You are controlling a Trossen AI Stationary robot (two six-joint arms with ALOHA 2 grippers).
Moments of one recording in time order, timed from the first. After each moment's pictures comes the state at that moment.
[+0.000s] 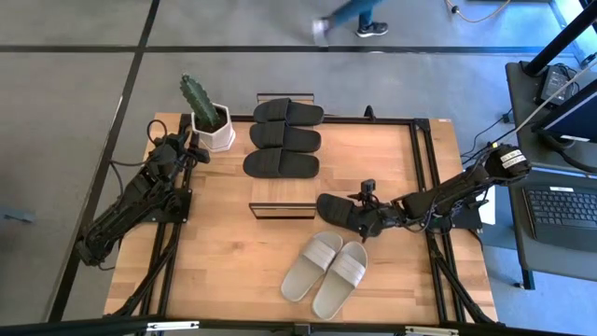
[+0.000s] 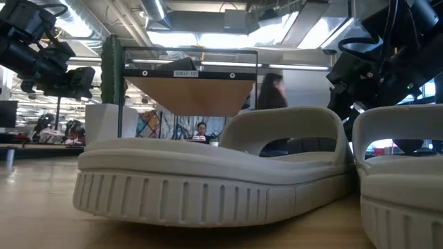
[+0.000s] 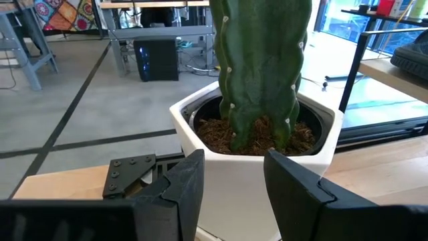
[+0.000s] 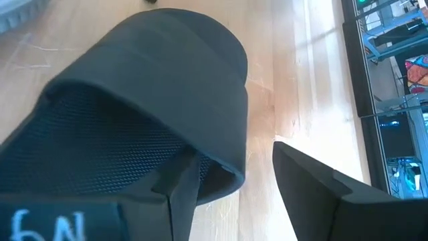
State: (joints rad) left arm 0.84 0.01 0.14 -0.39 -0.51 -0.15; right arm 0.34 1.36 0.43 0.04 0.68 -0.21
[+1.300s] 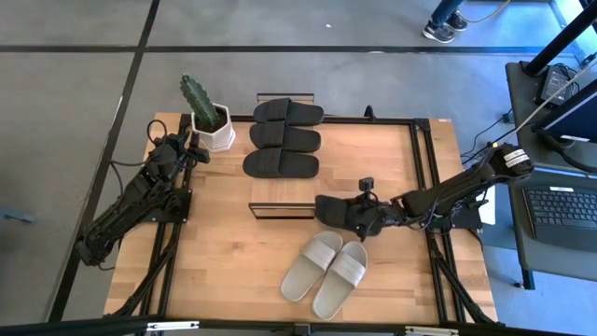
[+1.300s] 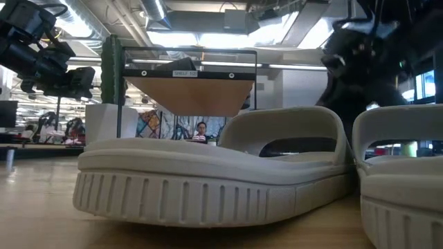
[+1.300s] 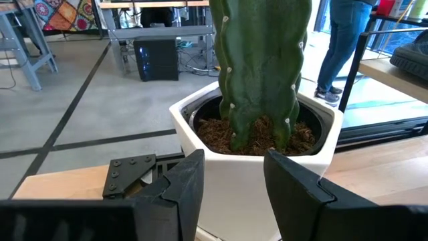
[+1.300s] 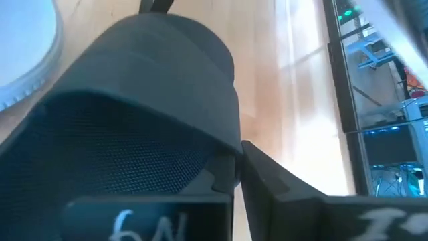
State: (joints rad) left arm 0.84 0.01 0.14 -0.39 -0.51 -0.15; right arm 0.34 1.31 0.53 -0.05 0.67 -0.21
